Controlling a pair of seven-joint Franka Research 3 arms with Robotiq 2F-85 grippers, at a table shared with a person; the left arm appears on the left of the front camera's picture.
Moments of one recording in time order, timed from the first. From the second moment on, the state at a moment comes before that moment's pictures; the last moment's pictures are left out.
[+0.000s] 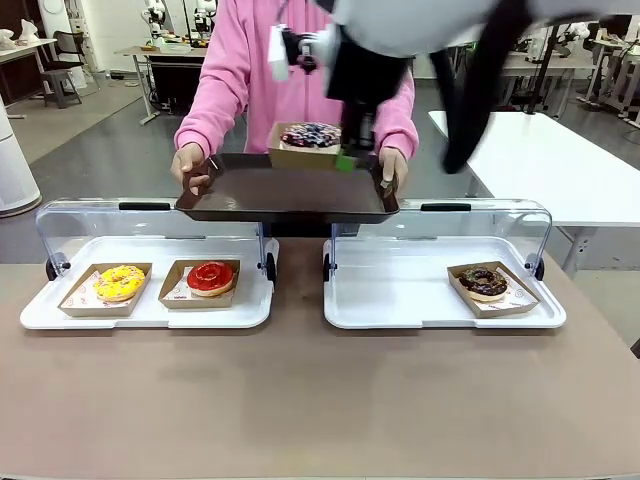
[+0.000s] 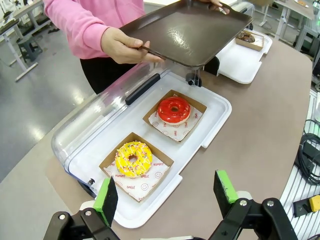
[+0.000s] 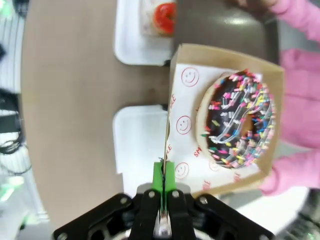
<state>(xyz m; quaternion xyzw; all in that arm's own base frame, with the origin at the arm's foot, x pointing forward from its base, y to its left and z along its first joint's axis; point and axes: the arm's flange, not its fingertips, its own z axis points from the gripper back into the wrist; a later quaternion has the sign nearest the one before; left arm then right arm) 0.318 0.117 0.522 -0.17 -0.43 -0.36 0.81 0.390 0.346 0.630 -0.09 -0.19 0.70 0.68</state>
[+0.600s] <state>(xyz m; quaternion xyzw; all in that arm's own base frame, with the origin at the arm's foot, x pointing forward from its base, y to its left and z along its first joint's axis) 0.318 0.118 0.522 -0.17 -0.43 -0.36 0.81 0.498 0.360 0.553 -0.13 -0.12 0.68 0.71</state>
